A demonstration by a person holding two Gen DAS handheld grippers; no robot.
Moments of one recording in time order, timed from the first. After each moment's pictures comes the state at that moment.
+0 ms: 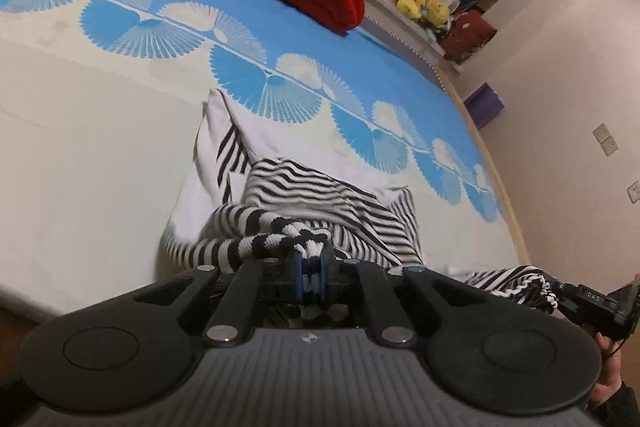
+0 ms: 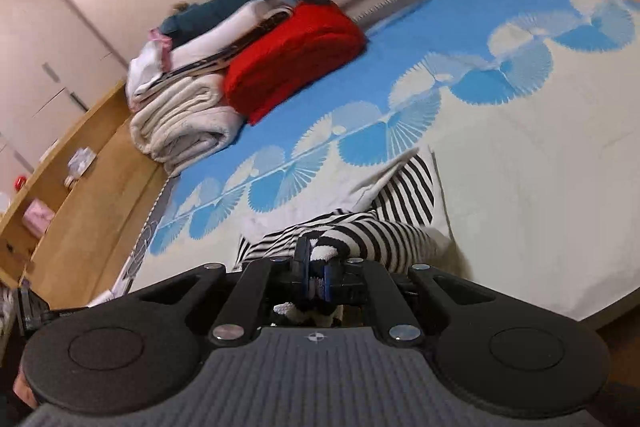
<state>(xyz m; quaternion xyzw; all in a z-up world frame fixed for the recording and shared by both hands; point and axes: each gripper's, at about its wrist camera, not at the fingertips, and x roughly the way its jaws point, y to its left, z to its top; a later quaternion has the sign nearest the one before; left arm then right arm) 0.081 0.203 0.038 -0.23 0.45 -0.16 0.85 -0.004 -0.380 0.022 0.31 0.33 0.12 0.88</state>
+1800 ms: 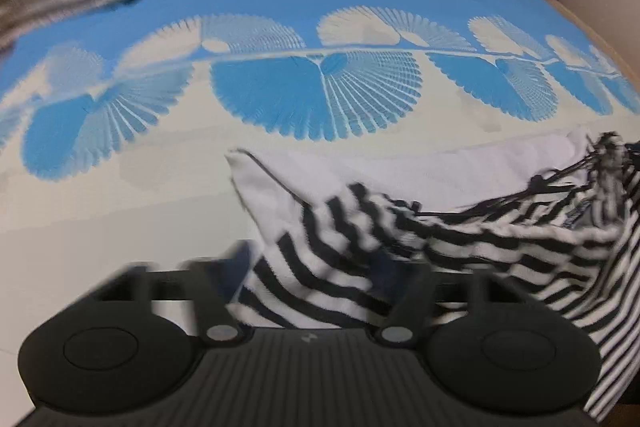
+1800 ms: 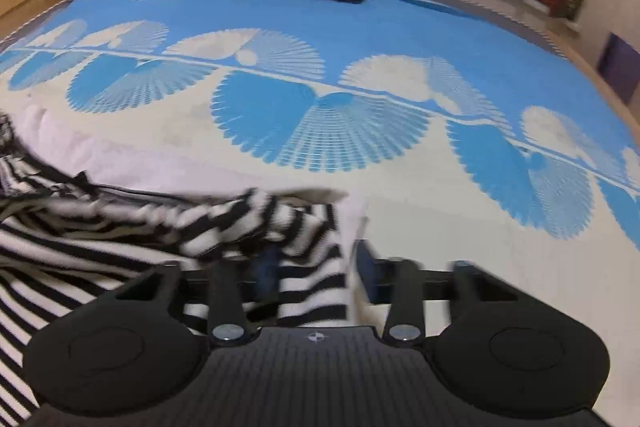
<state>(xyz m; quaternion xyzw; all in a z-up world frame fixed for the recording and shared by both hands) 0.289 0.133 -0.092 0.05 0.47 -0.13 0.87 0.247 -0.313 -0.122 -0.06 0.40 0.10 0.91</state>
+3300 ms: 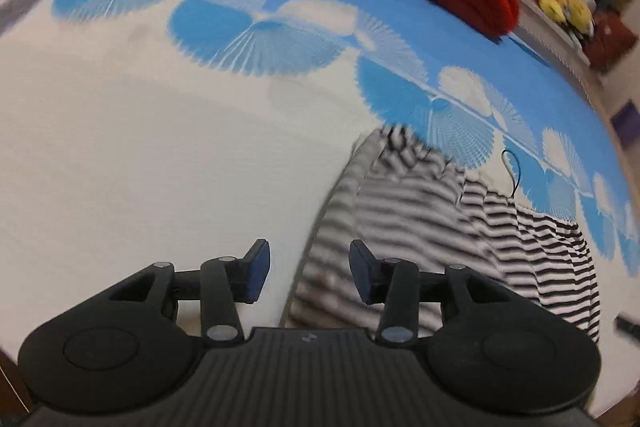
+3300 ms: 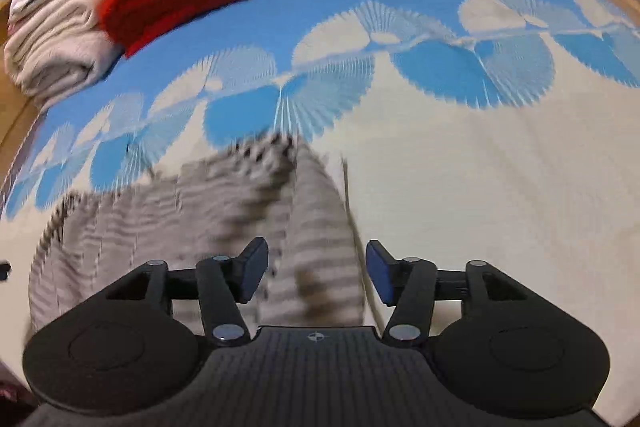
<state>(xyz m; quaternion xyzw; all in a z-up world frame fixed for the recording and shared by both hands) 0.200 0.225 -0.050 -0.16 0.49 0.04 0.85 0.171 -0.363 -0.094 0.17 0.46 0.03 0.87</state>
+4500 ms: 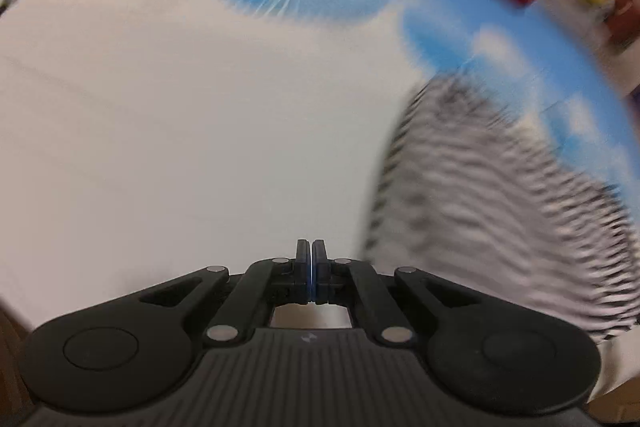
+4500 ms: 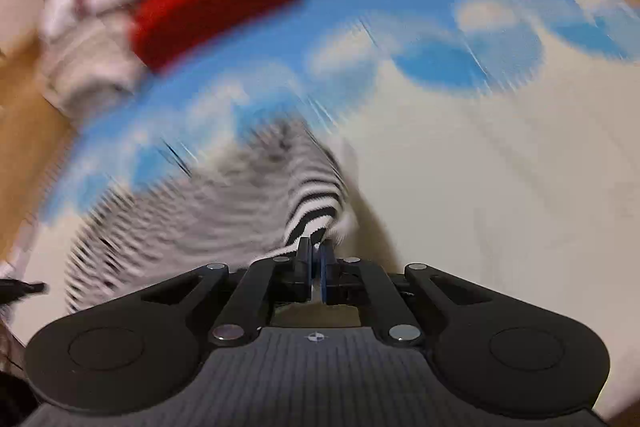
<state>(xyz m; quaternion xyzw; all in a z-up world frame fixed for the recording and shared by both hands) 0.190 0.266 -0.083 -0.13 0.55 0.04 0.83 0.128 -0.390 -0.108 0.18 0.49 0.04 0.85</state>
